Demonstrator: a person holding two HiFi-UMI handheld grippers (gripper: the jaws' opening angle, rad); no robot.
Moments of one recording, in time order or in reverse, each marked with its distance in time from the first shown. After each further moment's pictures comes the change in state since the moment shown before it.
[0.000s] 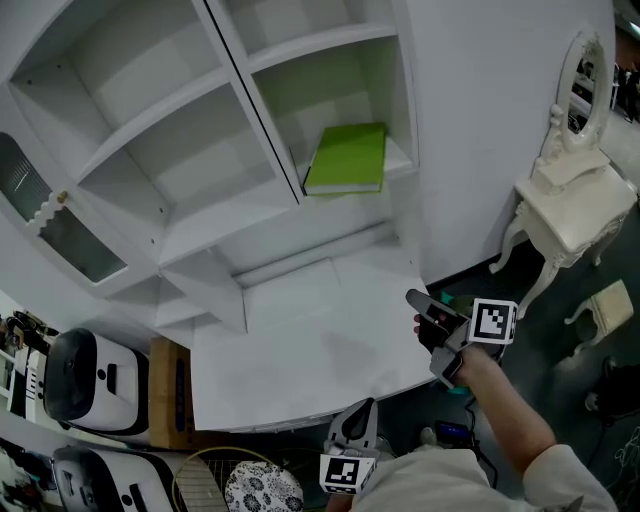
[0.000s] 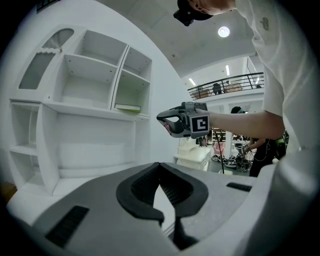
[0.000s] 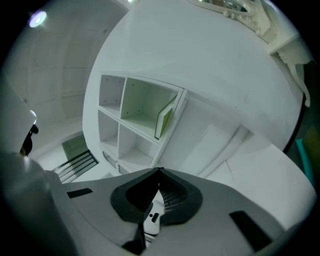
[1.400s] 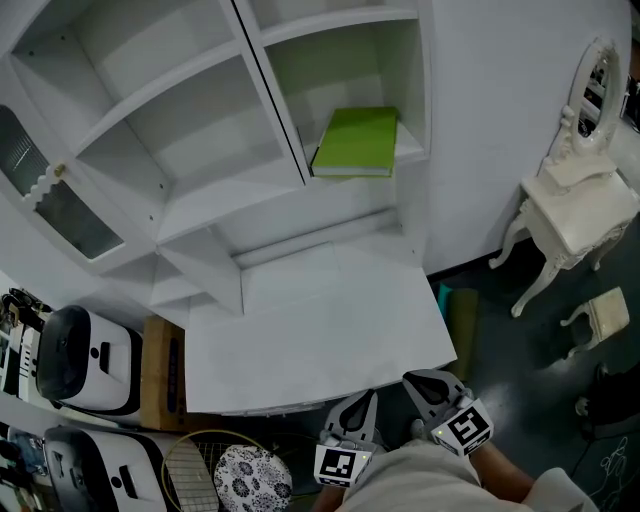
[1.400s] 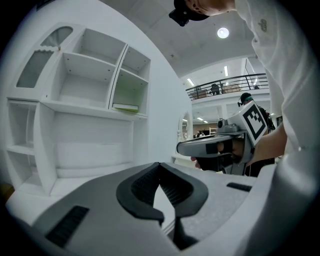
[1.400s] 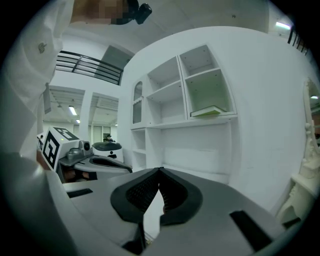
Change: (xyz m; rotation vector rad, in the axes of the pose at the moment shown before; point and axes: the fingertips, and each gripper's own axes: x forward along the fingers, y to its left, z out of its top) left arm 0.001 -0.005 0.002 0.000 -0.015 -0.024; right arm -0.086 -0.013 -0.167 -1.035 0.282 -0.234
